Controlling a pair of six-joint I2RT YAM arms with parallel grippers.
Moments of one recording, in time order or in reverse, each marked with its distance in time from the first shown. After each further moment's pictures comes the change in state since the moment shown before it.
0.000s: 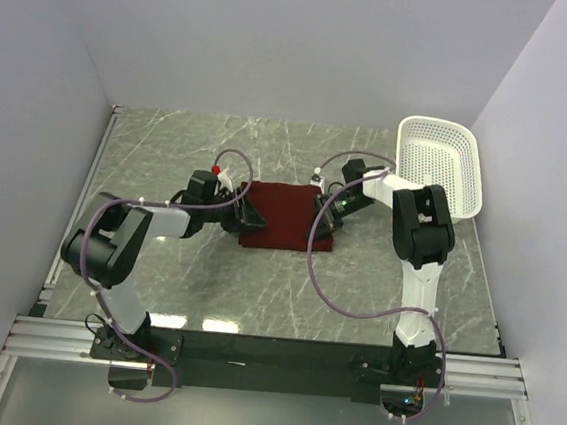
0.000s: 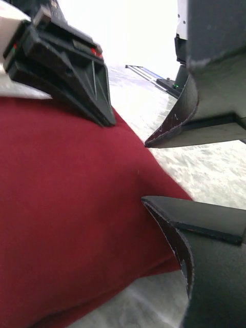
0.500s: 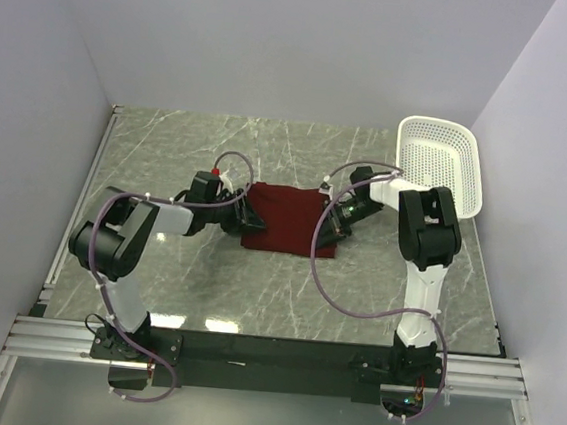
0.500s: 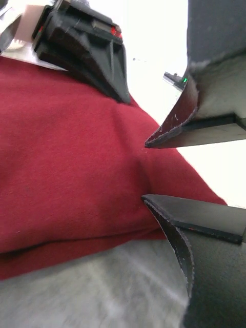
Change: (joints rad) left arm -0.001 0.087 0.018 -0.009 -0.026 -0.018; right arm -0.043 -0.026 -0.104 -0.010 0.048 0.125
